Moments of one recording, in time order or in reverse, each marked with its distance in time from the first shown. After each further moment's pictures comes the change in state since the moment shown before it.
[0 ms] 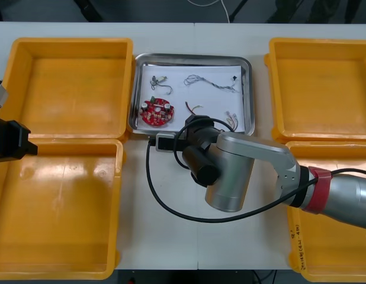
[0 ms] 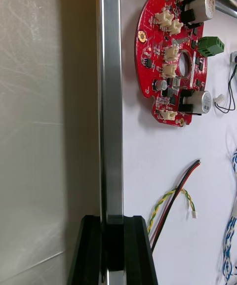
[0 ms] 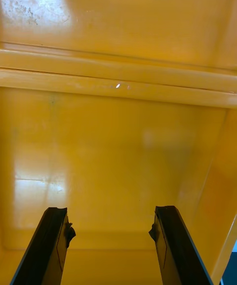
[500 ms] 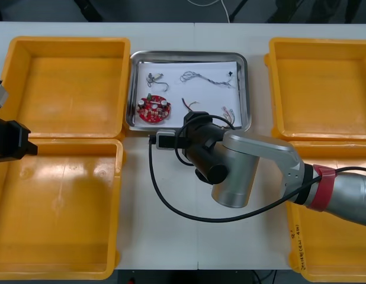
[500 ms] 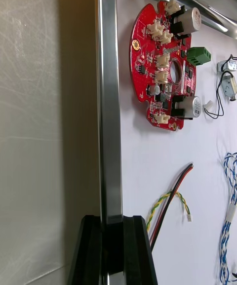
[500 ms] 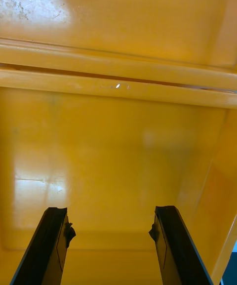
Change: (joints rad) right arm 0.000 -0.026 0.000 0.030 0.022 -0.137 0.000; left arm 0.000 0.000 0.000 0.000 0.000 0.000 0.000
